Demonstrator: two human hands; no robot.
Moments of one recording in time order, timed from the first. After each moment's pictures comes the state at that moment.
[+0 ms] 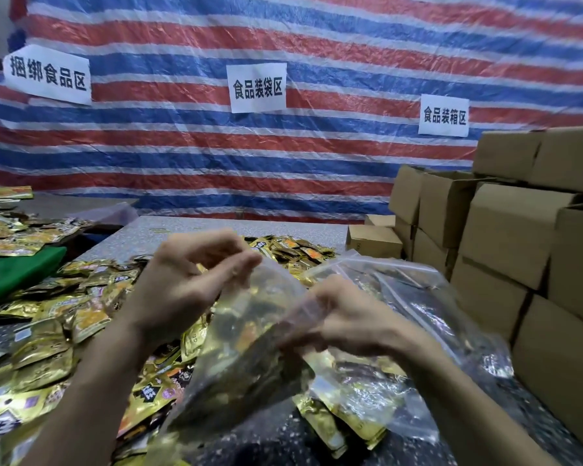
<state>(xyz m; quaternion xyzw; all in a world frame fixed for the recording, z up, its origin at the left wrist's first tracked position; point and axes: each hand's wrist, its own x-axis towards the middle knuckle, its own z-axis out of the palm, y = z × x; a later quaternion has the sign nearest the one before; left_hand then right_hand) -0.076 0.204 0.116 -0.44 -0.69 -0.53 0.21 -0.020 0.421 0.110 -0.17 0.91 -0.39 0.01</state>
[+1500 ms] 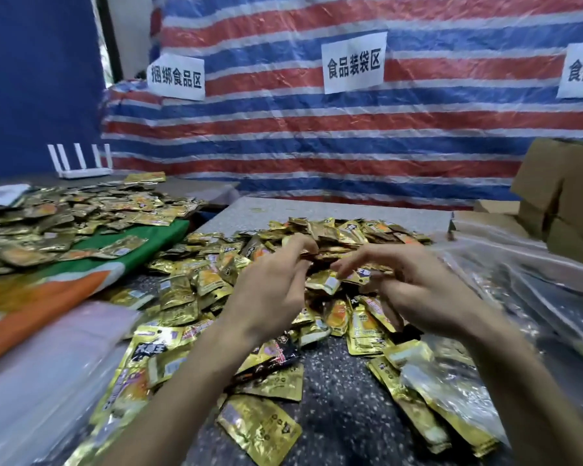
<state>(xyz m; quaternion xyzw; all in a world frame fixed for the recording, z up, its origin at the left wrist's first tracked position) -0.082 0.185 0.063 -0.27 -0.86 -0.33 0.28 -0.045 0.392 0.106 -0.26 0.88 -0.39 -0.09</state>
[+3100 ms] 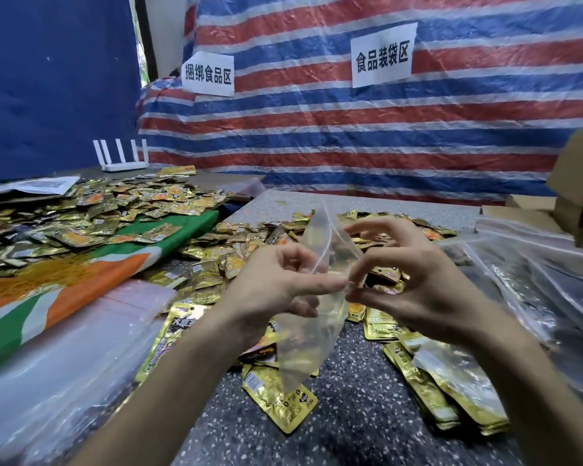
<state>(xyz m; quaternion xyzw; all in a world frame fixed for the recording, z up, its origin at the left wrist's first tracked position) -0.018 0.167 0.094 -0.12 -0.71 -0.70 -0.04 -0.019 0.374 0.106 -0.36 0.86 -0.28 -0.21</state>
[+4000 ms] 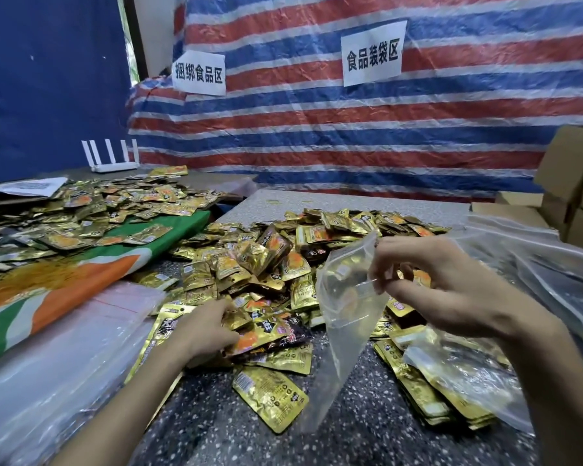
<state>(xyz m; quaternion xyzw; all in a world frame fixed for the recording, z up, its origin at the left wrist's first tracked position) -0.105 0.072 -0.029 0.01 -0.98 -0.18 -0.05 -0.013 0.402 0.119 -0.39 0.87 -0.27 -0.14</state>
